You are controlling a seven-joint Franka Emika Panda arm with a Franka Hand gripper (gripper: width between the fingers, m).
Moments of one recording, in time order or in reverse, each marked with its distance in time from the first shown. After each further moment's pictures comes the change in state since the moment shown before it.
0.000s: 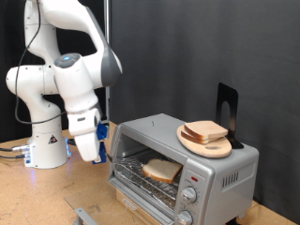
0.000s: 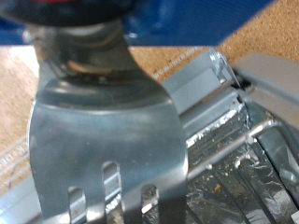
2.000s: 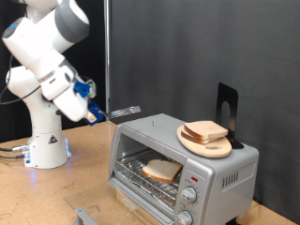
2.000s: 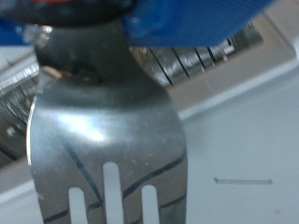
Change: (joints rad) arm 0.064 -0.220 -0.207 0.086 0.252 -0.339 -0.237
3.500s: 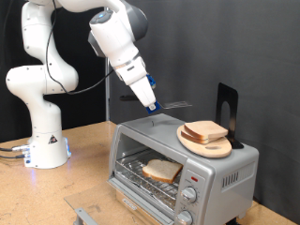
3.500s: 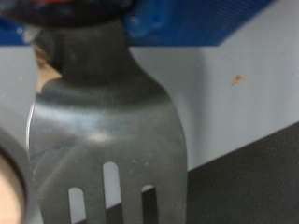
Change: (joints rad) arm 0.089 0.036 0.394 0.050 0.059 0.195 0.337
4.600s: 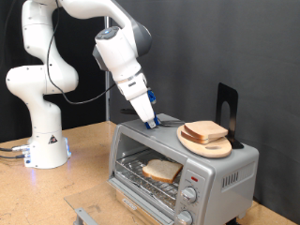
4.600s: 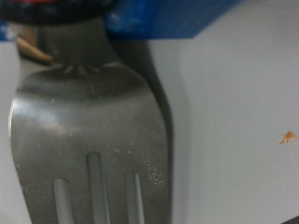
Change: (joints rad) arm -0.003 0.065 0.056 -0.044 0.005 0.124 0.017
